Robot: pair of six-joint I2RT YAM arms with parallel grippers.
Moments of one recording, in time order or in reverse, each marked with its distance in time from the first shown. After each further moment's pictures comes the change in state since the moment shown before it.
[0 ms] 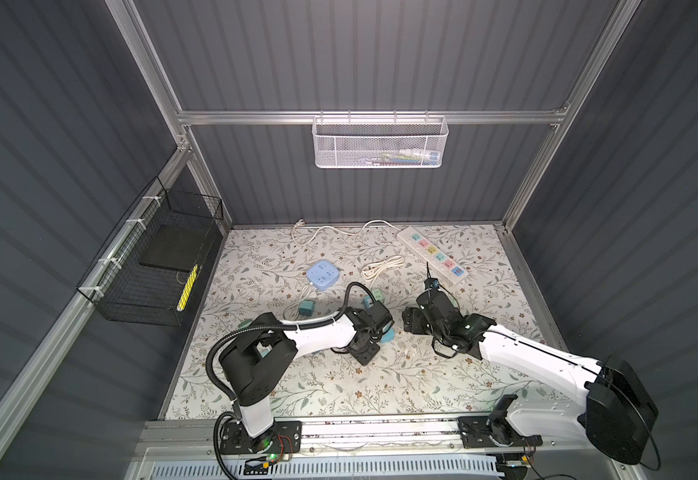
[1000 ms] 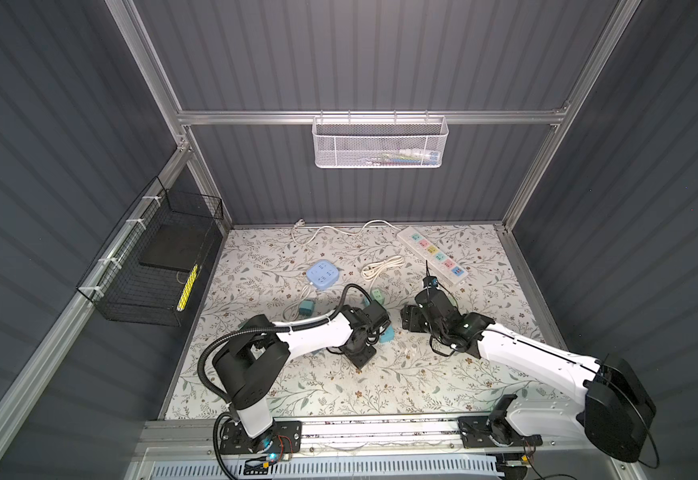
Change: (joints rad) left arm 0.012 -0.029 0.006 -0.095 0.046 0.045; right arm 0.009 0.015 0.017 0.020 0.002 0.018
